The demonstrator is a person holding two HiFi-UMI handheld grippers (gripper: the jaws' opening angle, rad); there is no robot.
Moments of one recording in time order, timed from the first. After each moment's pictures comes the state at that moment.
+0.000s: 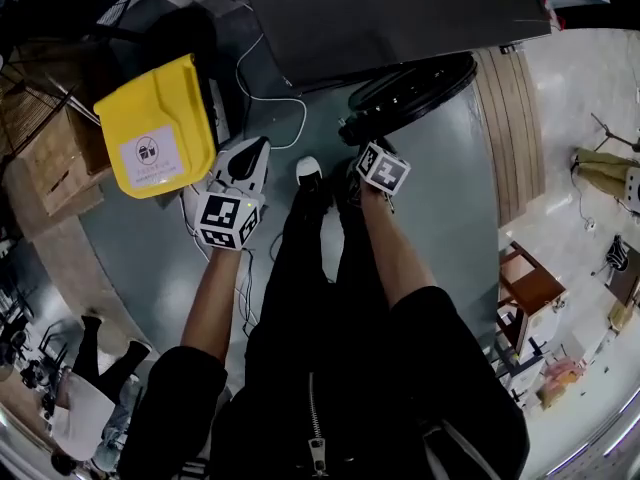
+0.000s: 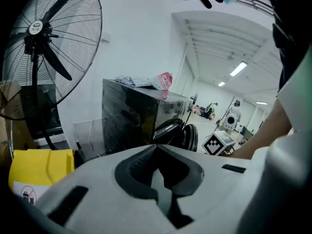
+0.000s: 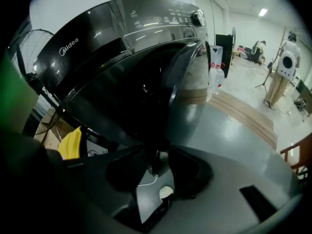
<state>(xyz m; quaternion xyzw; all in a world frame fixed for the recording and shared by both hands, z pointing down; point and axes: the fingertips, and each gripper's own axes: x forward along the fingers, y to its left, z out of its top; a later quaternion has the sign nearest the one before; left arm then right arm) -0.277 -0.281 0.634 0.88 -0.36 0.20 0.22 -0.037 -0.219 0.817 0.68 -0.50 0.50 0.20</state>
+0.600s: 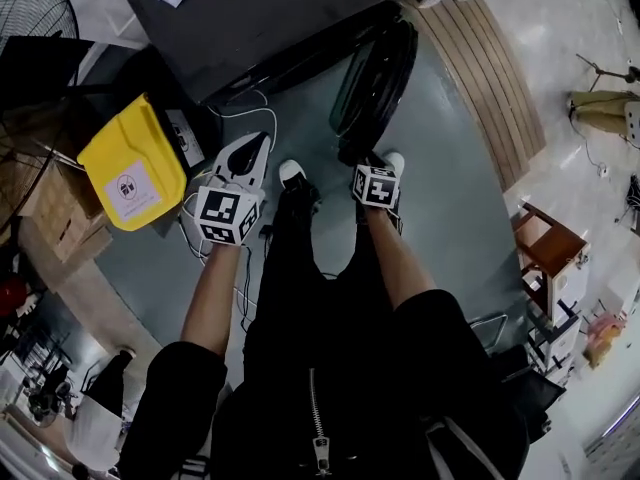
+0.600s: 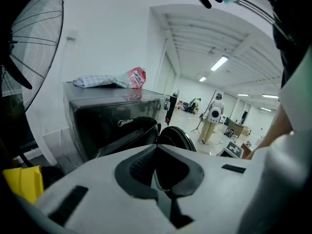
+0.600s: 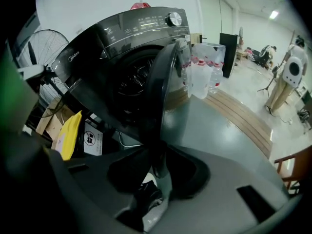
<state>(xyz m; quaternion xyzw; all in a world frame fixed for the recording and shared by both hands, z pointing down) -0.126 -0.253 0.614 0.92 -0.27 0.21 0.18 0.055 -0.107 0.819 0.64 -0.53 0.50 0.24</state>
